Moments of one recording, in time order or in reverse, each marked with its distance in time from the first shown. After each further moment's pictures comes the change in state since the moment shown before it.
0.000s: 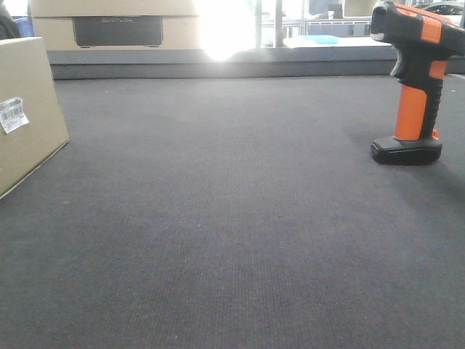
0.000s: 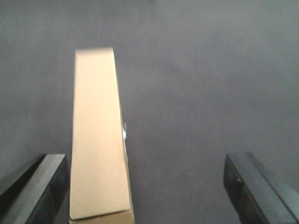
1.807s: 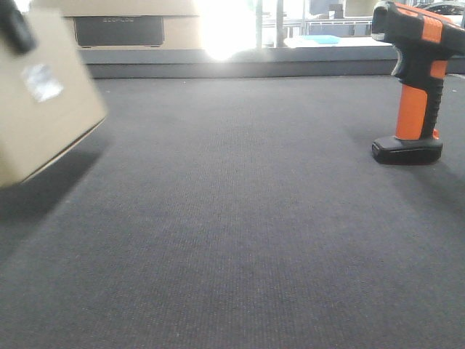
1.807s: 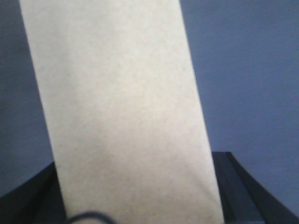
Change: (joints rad) left arm 0.059 0.673 -0.487 -0.188 0.398 0.134; right arm 0.071 0.000 0.000 0.000 0.061 0.000
